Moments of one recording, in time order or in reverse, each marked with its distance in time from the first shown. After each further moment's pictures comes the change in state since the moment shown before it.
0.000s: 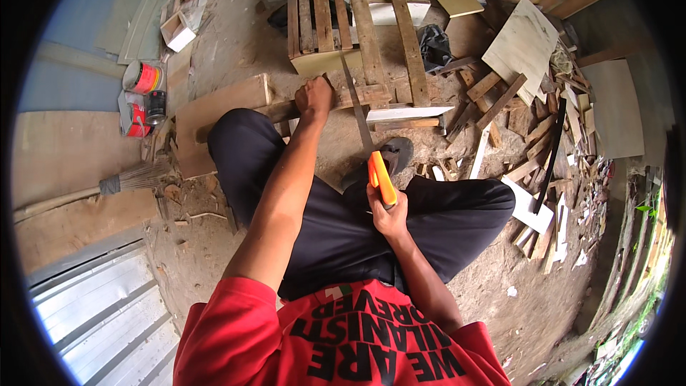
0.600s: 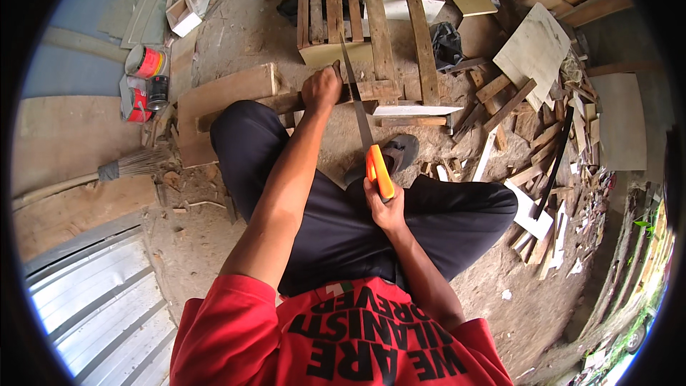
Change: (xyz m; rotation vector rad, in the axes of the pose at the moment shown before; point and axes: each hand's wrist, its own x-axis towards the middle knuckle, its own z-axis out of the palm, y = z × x) left_hand 0.000 -0.006 0.004 -0.143 0.036 0.045; right_hand 0.004 0.019 0.012 0.176 -0.106 0.136
